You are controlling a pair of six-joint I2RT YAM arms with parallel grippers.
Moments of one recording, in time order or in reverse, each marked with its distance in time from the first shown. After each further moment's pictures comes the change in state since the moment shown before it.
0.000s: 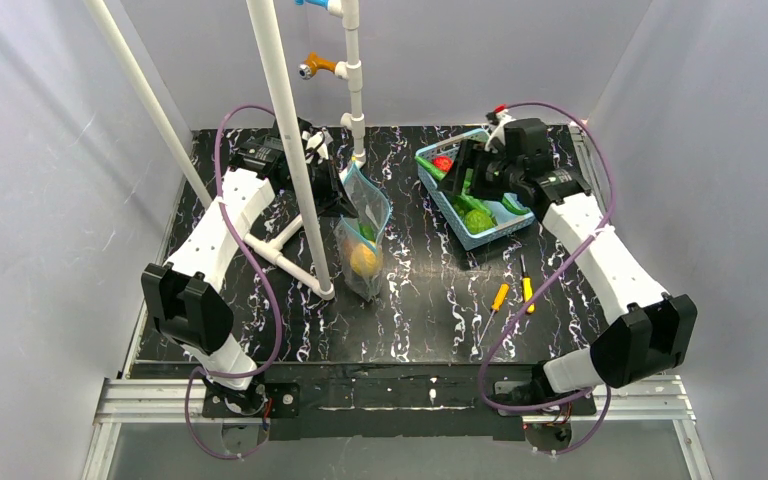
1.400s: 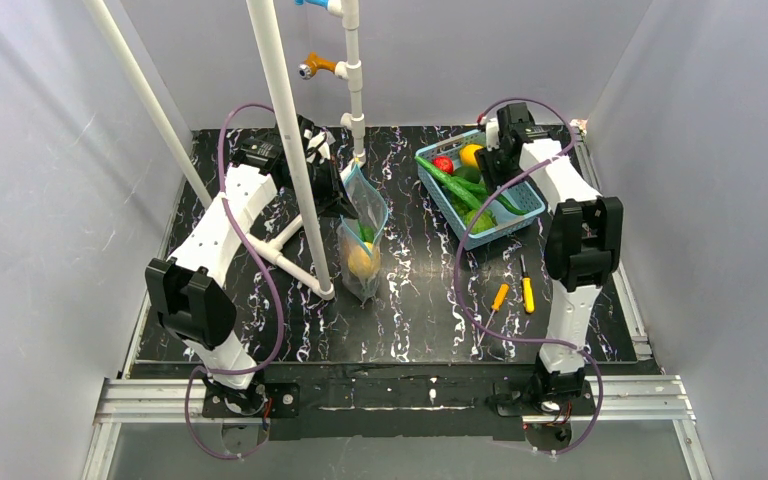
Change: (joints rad) left arm 0.000 0.031 0.035 -0.043 0.008 0.031; right arm -0.220 0.628 0.414 -0.234 0.299 -0.654
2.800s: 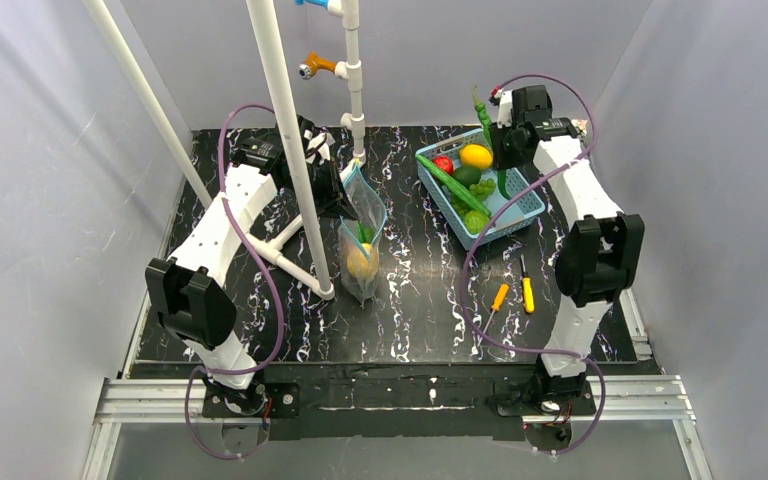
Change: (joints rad) left arm 0.000 0.001 0.002 -0.011 -0.001 -0.001; right arm -0.004 -0.156 -0.010 0.074 -0.068 0.089
